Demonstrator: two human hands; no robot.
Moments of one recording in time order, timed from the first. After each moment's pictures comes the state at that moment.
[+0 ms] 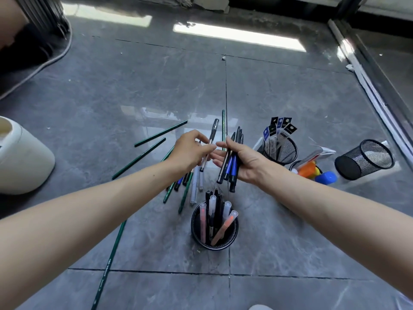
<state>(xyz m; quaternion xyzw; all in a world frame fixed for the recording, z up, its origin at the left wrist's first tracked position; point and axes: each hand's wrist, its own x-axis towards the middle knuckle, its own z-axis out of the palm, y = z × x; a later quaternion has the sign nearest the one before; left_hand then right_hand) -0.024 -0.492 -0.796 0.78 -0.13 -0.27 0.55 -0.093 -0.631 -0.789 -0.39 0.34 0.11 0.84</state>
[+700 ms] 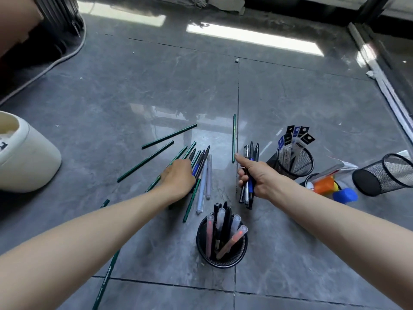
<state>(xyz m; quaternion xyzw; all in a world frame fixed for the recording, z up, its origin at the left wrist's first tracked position) -0.026 -0.467 -0.843 0.95 -0.15 -0.21 0.15 -0.091 -0.647 -0.823 -0.49 0.44 0.09 0.75</state>
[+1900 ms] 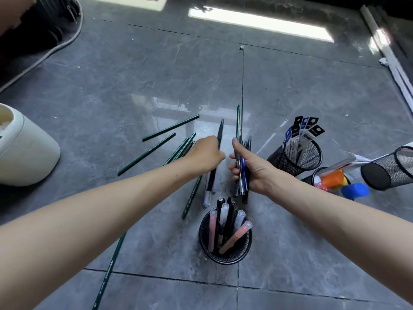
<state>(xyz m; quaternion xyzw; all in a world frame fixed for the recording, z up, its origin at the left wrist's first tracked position) -0.016 -0.510 -0.802 0.90 -0.22 -0.26 0.27 -0.086 -0.632 -0.828 -0.49 0.40 0.14 0.76</state>
